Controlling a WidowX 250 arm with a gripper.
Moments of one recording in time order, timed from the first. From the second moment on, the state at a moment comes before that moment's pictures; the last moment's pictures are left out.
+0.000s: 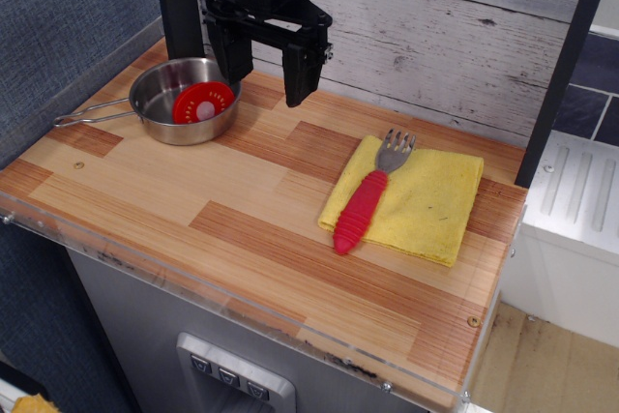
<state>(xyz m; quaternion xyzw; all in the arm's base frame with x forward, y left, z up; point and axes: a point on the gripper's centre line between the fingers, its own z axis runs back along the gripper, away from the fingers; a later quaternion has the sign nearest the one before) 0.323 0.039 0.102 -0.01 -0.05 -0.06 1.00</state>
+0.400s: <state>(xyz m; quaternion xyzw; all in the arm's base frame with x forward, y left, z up) 0.321 0.038 0.093 -0.02 -0.03 -0.06 1.00</state>
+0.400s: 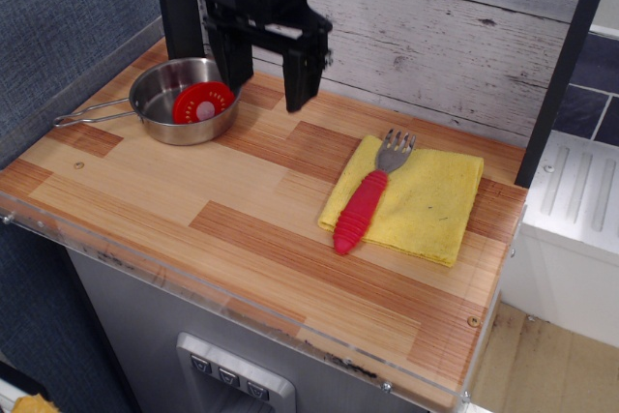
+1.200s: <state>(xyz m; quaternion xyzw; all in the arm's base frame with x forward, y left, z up) 0.302 -0.064 0.059 0.01 -0.04 -0.09 1.00</state>
